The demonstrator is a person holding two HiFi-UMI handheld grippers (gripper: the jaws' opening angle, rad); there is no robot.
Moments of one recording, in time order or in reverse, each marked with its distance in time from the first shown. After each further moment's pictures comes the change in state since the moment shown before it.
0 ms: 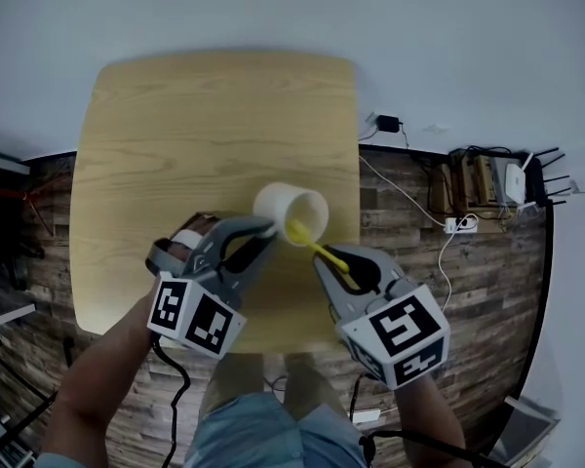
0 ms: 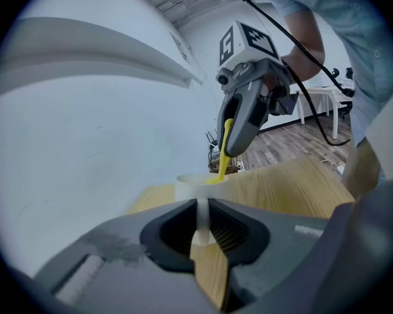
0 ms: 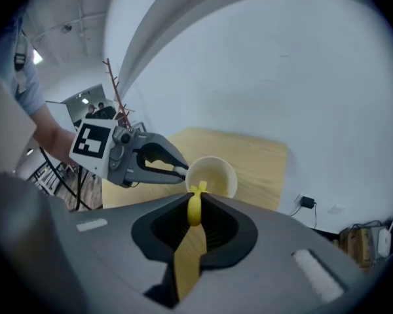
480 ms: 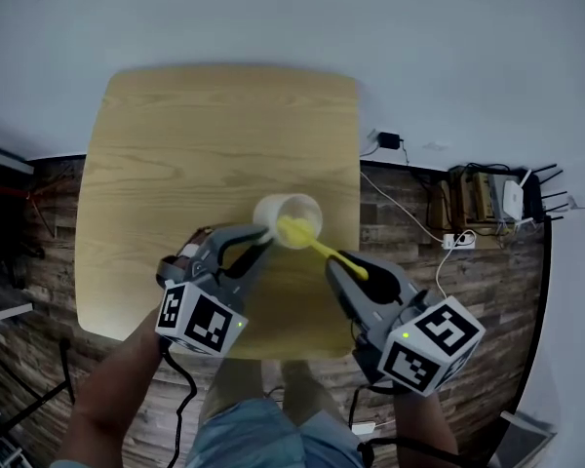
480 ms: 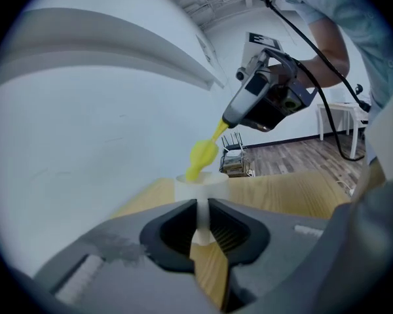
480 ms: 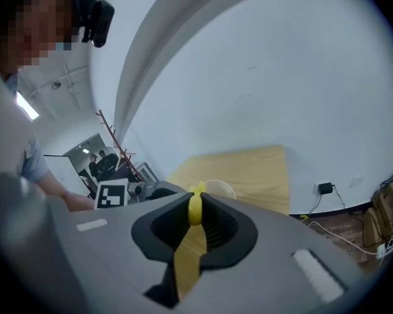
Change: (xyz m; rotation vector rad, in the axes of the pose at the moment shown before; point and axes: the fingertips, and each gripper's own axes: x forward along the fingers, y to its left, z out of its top) left arm -0.005 0.004 -0.013 -0.160 -0.027 0.089; right arm -0.035 -0.002 0.038 0.277 -0.244 0.108
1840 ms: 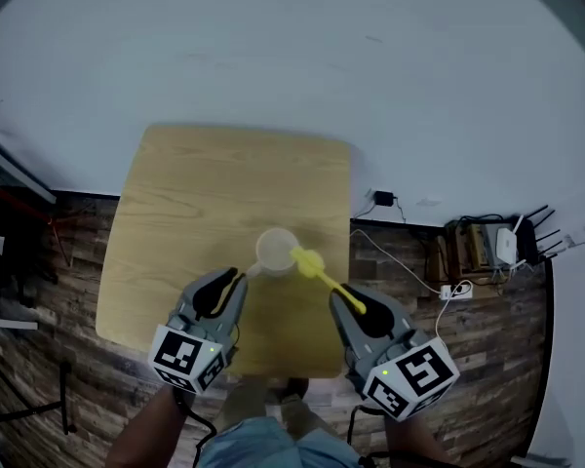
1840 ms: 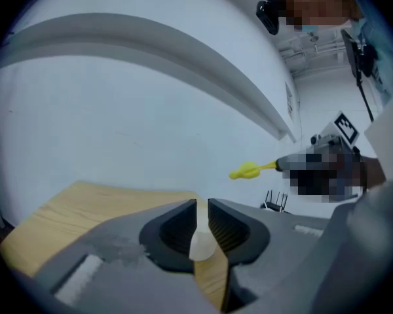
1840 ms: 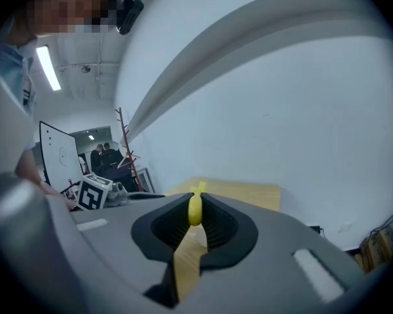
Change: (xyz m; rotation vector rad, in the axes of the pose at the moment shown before) left arm -0.091 0.023 0.029 -0.662 -0.236 0.342; right arm -0.055 0.033 0.028 -0.256 -0.193 -0.028
